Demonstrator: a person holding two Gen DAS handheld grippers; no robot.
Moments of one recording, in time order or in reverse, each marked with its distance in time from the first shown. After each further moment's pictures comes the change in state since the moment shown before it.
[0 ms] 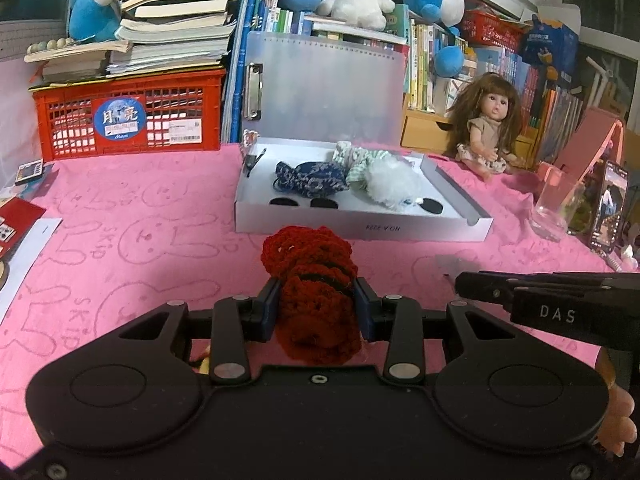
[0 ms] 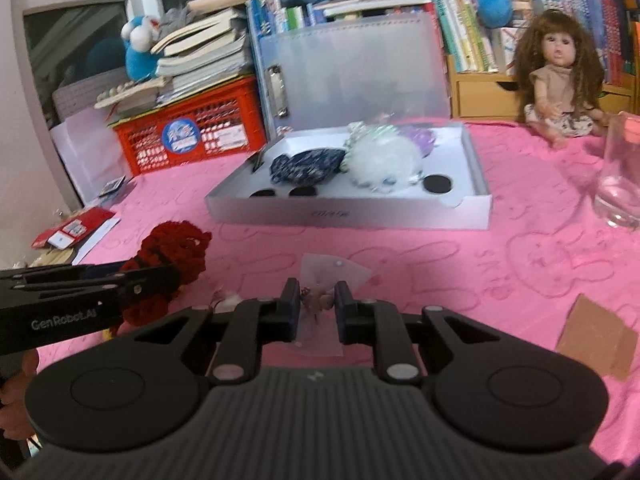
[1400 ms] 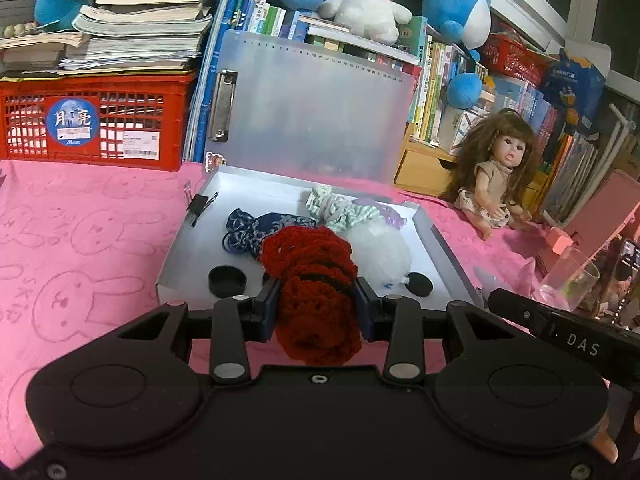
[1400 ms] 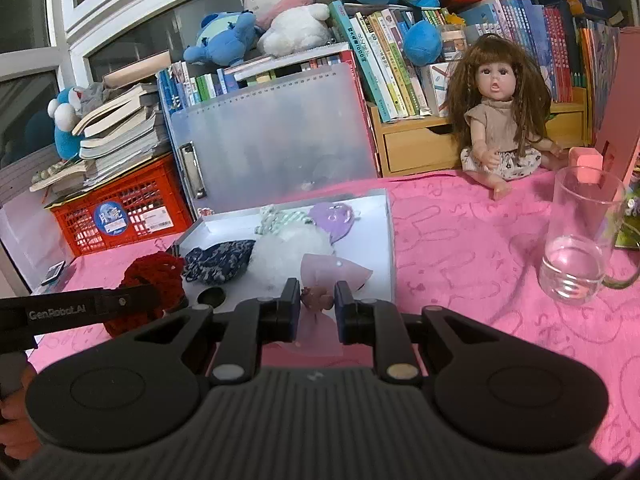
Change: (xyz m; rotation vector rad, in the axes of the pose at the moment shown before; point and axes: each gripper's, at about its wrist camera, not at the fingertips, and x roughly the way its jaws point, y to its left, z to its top) left arm 0.095 -0.022 0.081 -0.125 0.009 -0.041; right arm 0.021 -0.069 0.064 0.102 -0.121 -0.109
